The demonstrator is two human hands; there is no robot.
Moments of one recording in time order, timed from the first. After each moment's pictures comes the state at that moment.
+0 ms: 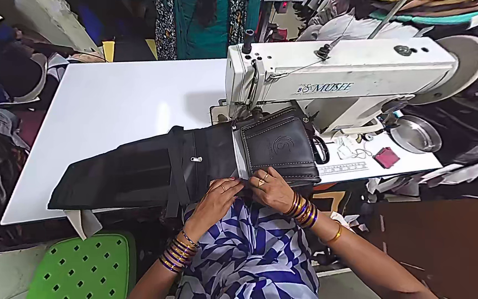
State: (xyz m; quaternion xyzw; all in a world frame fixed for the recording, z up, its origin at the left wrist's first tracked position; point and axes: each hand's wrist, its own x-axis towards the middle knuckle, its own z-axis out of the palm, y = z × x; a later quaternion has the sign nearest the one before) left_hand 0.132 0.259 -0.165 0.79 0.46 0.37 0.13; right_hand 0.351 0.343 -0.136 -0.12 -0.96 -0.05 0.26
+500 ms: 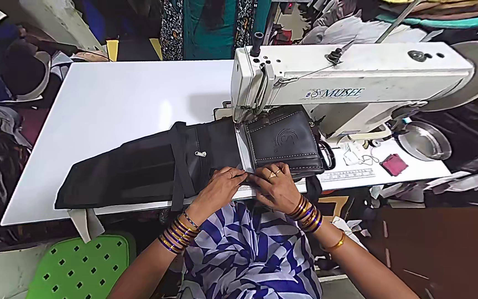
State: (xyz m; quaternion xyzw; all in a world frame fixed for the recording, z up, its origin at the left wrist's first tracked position) left_hand 0.124 0.303 -0.136 0.81 0.47 0.26 0.20; right_hand 0.356 0.355 -0.147 -0.25 -0.94 -0.02 0.24
